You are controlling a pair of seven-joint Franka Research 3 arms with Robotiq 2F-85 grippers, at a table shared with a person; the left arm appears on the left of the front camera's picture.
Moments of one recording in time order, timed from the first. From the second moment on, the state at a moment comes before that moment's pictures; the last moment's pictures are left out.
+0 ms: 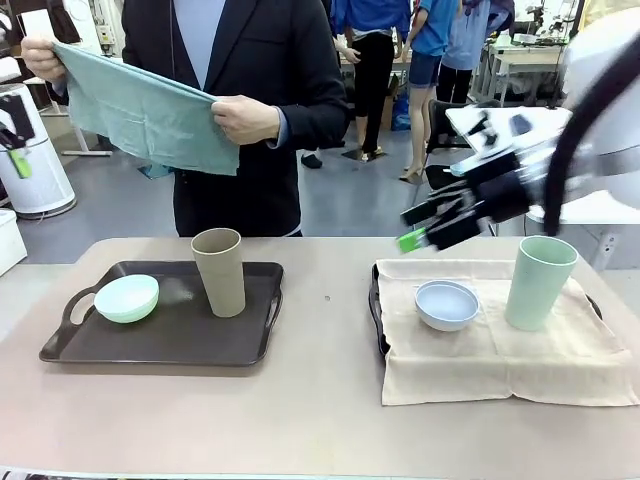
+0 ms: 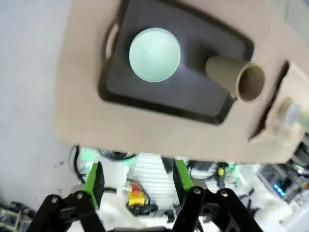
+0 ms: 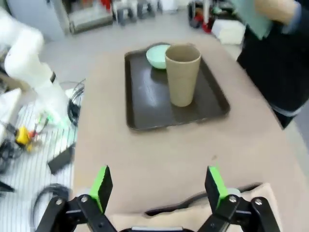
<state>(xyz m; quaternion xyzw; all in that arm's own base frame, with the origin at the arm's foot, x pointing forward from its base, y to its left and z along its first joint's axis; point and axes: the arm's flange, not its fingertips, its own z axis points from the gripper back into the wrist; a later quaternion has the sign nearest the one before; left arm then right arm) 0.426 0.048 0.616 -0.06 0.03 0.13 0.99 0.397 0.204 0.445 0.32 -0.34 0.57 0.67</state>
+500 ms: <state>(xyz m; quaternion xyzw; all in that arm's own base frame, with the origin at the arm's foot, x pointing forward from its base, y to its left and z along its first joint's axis) 0.468 0.026 0.499 -0.02 -0.11 0.04 0.99 0.491 0.351 0.366 0.33 -0.45 0.59 0.58</state>
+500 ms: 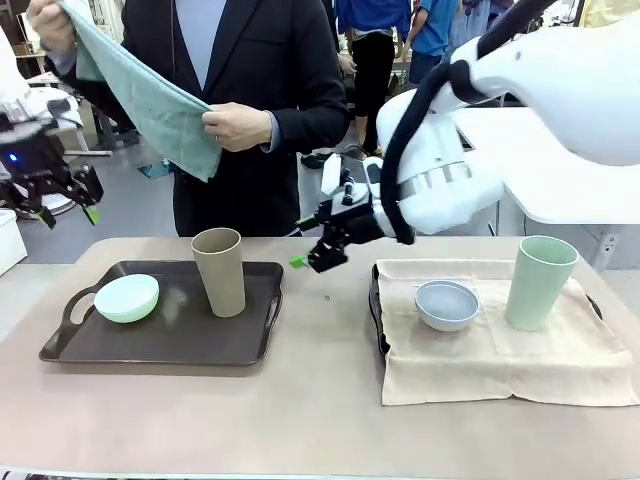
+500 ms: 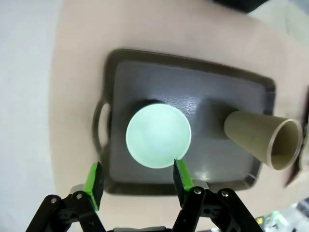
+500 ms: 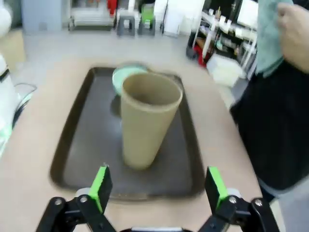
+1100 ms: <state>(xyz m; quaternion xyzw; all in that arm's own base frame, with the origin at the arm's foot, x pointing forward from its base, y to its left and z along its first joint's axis) 0.466 0.030 0.506 -0.02 -0.09 0.06 0.99 0.480 0.336 0.363 0.31 -0.43 0.62 0.58</state>
